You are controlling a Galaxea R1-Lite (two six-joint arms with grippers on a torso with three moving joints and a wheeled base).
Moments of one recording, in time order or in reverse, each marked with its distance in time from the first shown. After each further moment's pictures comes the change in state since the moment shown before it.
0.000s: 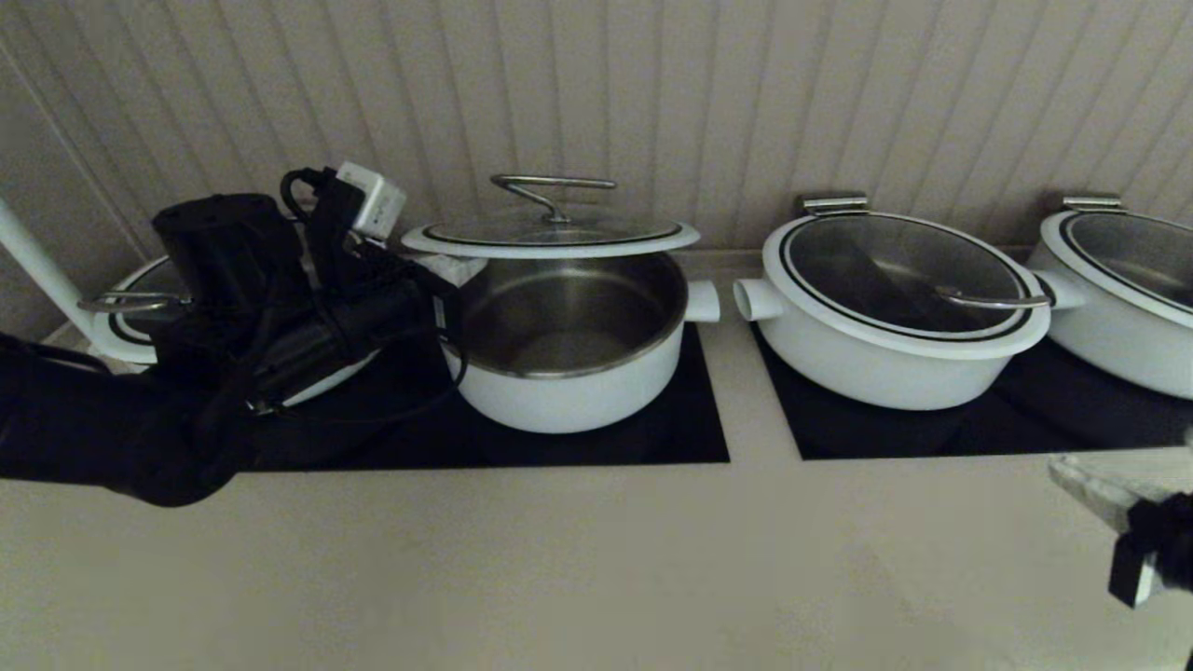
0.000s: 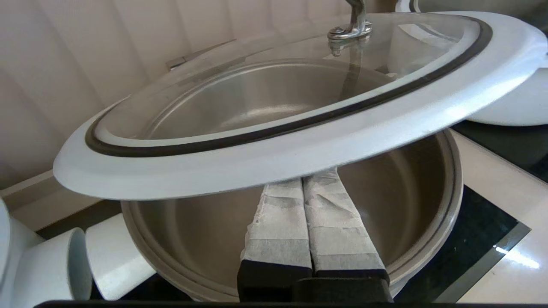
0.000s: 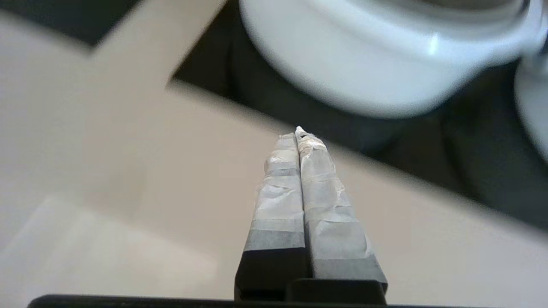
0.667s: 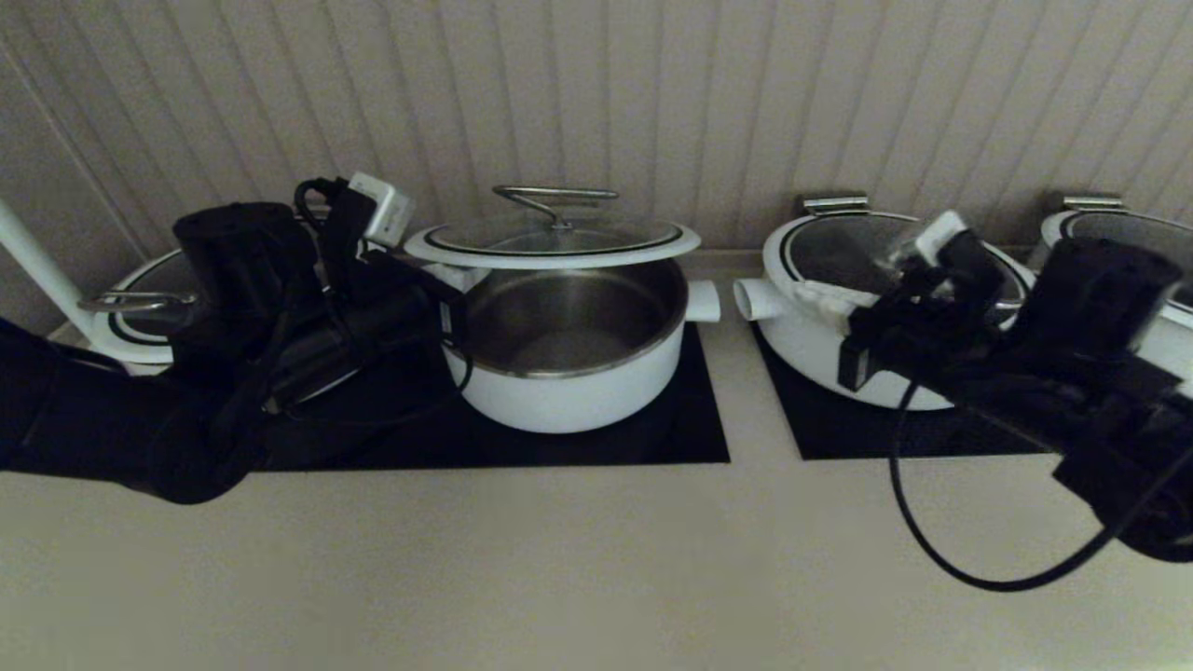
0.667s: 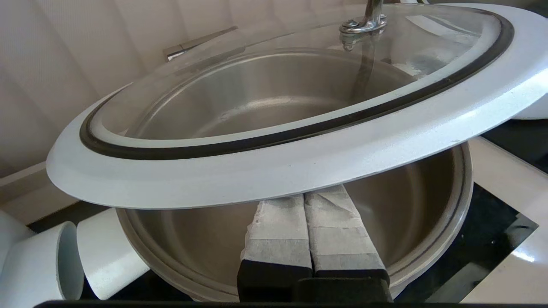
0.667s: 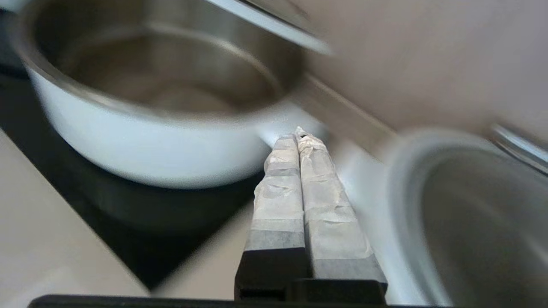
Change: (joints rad) left arm 0.000 0.029 -0.007 -0.001 0.000 -0.002; right arm 0.408 0.530 -0.618 -0.184 -0.005 -0.006
